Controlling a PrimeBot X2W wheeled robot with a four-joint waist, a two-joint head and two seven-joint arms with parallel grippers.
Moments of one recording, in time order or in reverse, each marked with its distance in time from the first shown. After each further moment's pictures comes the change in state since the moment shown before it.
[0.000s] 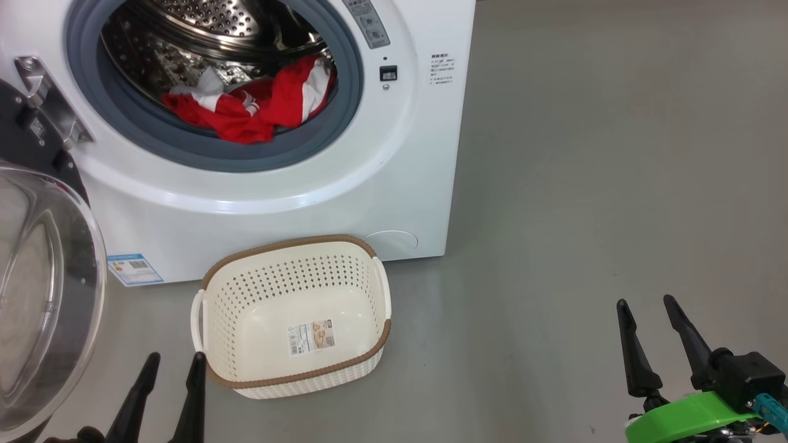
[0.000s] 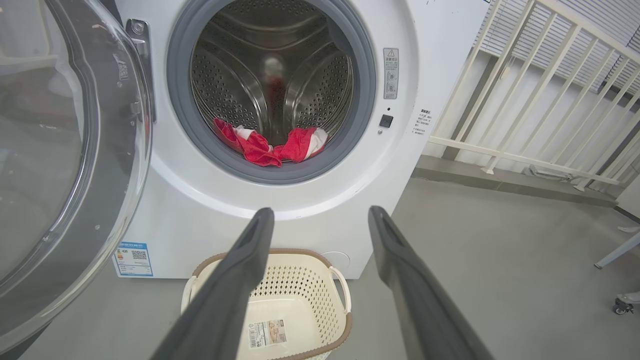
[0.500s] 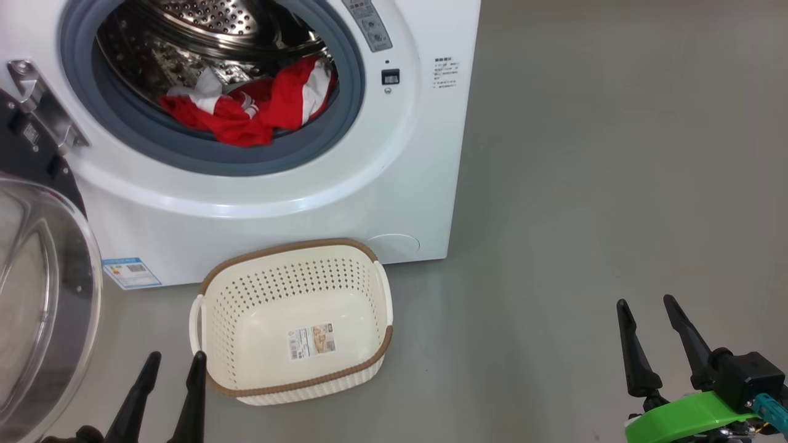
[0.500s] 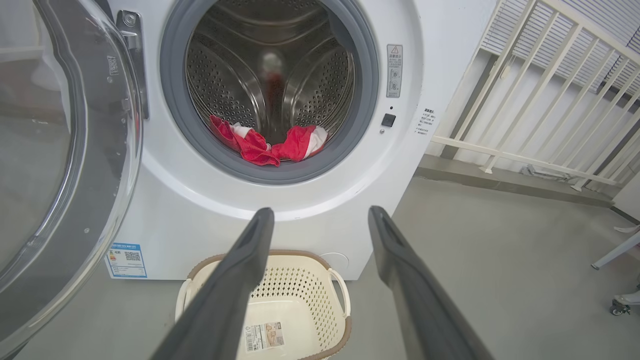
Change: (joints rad) left arm -0.001 0.012 -0.011 -0.005 -0.019 0.000 0.000; right arm 0.000 0.001 0.001 -0.001 0.000 0.000 0.000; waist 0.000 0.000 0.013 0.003
